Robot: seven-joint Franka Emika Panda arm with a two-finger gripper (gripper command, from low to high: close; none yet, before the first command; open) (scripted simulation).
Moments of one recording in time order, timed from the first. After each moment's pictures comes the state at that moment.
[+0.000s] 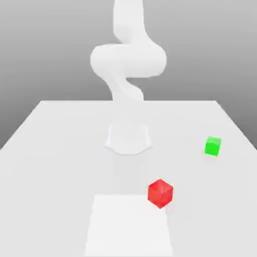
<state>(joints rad) 0.03 -0.74 0.00 -2.36 0.00 2.35 0.75</state>
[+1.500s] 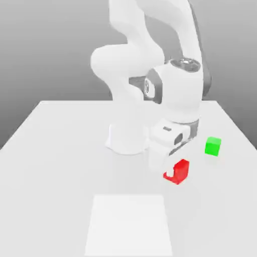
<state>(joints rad) 0.44 -0.17 0.11 -2.93 0.09 2.77 0.28</state>
